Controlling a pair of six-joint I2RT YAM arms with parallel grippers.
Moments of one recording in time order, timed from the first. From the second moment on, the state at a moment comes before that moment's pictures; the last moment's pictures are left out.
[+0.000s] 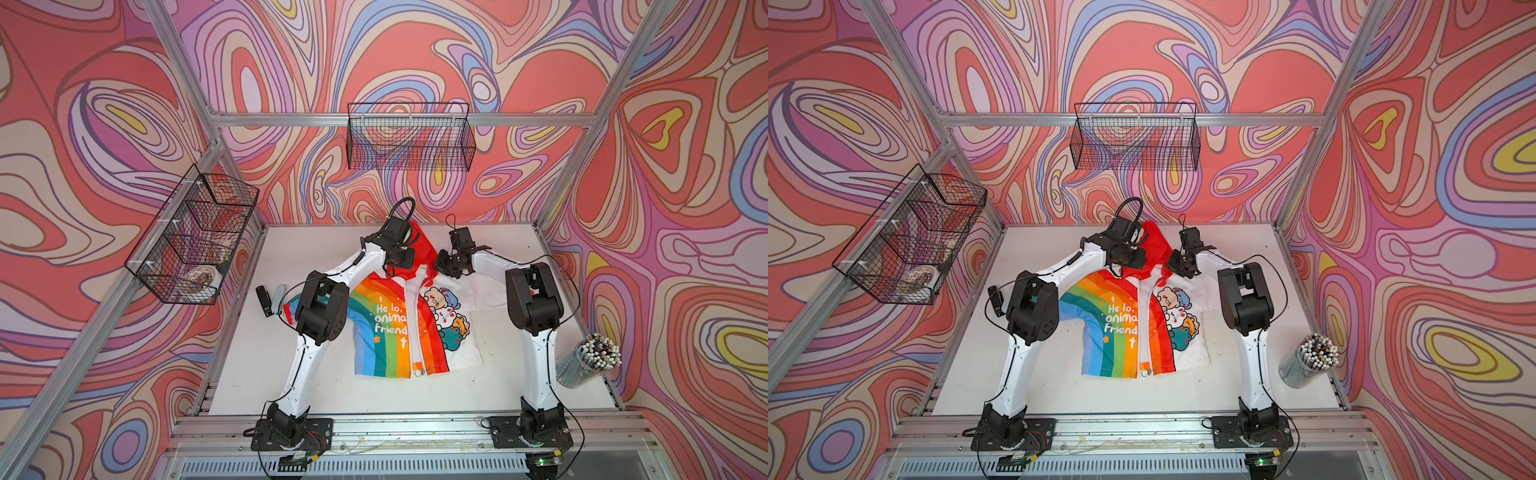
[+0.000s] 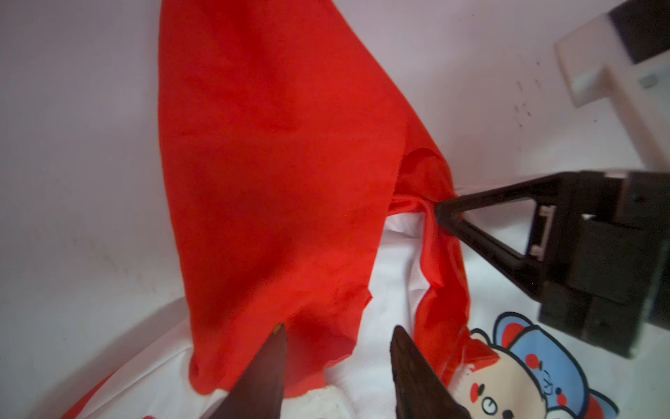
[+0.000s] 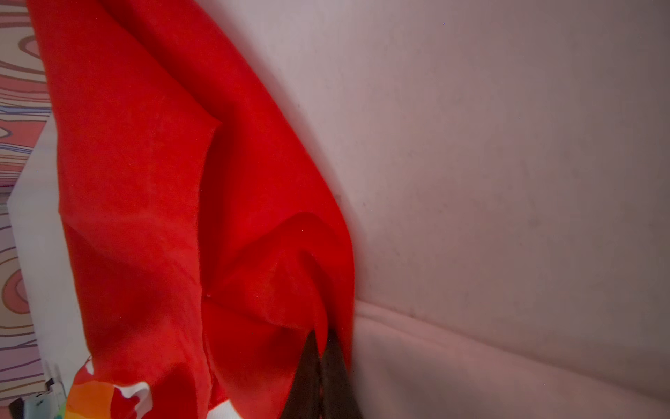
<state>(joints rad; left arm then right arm) -0.54 2.31 2.02 -0.61 0.09 -0.25 0.23 2.24 1.62 -0.34 -0.27 0.69</state>
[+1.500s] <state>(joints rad) -0.58 2.70 2.56 -0.92 -0.06 -0.17 0.21 2.24 1.60 -0.30 -0.34 0.73</state>
